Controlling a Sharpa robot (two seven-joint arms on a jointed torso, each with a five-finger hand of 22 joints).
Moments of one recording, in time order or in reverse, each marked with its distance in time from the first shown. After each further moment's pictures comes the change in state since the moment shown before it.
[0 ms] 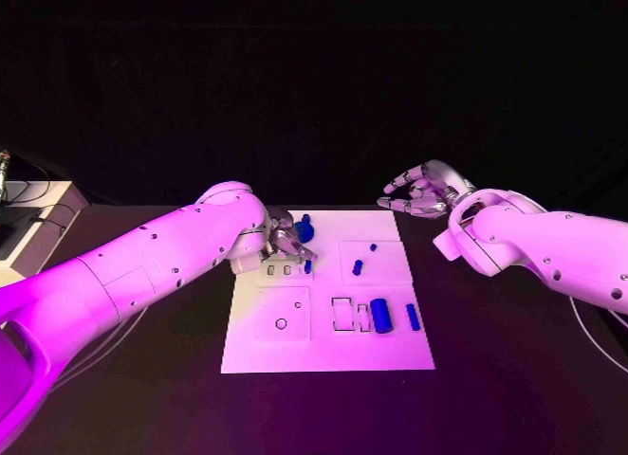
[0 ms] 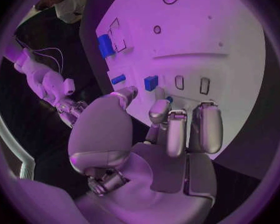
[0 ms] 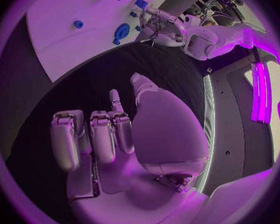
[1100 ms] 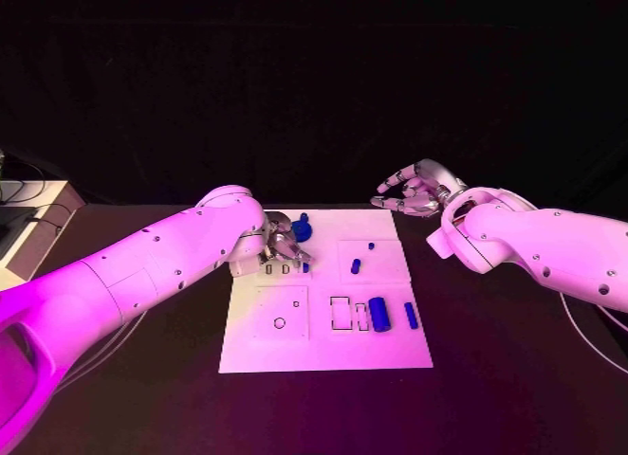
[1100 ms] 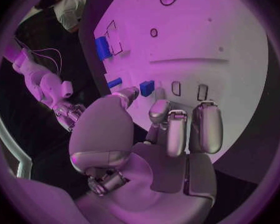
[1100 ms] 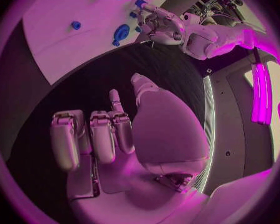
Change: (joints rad) left arm -0.004 0.021 -0.015 -0.035 0.008 0.008 0.001; left_hand 0.008 0.018 0.000 0.000 0.004 0.000 0.000 0.004 0.006 0.000 0.000 0.000 -0.008 0.000 0.000 0.000 0.000 0.000 0.000 0.000 0.000 -0.001; right arm -0.002 0.017 0.000 -0.015 -0.002 0.003 -0.001; right_hand -0.008 0.000 0.000 0.000 0.000 0.000 0.000 0.000 0.001 0.000 0.000 0.000 0.000 0.000 0.000 0.000 0.000 0.000 0.000 0.000 0.000 0.000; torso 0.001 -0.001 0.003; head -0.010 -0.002
